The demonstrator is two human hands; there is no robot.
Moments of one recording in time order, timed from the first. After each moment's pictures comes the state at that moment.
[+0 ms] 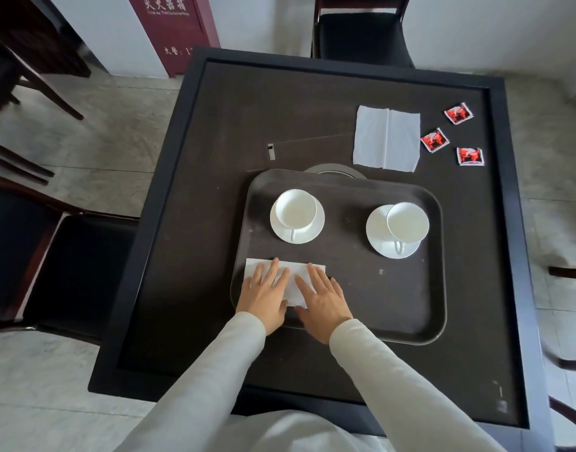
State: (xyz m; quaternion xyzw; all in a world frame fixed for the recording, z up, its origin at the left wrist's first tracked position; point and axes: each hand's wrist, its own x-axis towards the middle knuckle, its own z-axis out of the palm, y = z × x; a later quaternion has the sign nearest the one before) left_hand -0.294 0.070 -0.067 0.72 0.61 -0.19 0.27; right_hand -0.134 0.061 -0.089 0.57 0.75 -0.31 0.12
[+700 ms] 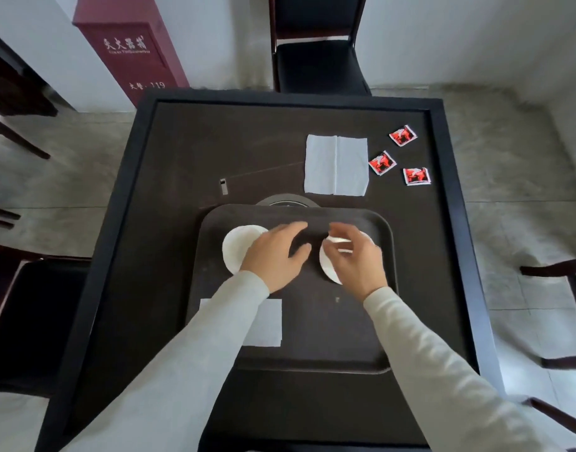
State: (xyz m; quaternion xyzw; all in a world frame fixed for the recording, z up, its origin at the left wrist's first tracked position) left_hand -0.191 0.201 0.033 0.71 0.61 0.09 0.34; right_hand -0.014 0.176 0.018 0.70 0.50 -0.41 -0.30
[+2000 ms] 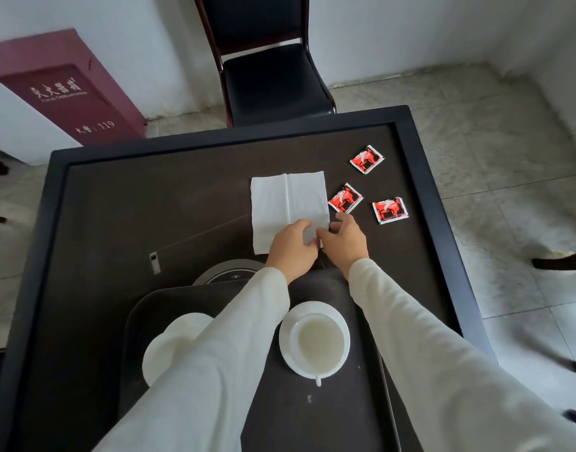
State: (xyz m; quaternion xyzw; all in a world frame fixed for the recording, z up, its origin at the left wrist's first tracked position) left_hand -0.028 0.383 -0.058 0.64 0.63 0.05 0.44; right_hand 0.090 0.370 -0.082 0.78 0.32 -0.46 -0.27
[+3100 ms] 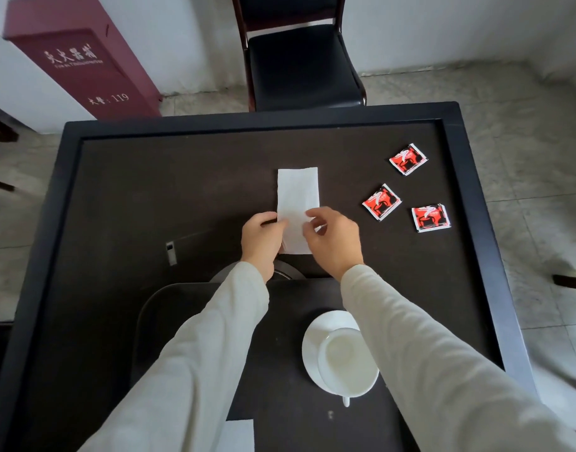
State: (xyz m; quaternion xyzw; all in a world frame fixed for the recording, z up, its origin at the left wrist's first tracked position) left_hand -0.102 0.421 -0.087 0.27 0.75 0.30 0.52; right_hand 0.028 0.397 -0.088 0.72 0.52 -0.36 -0.26
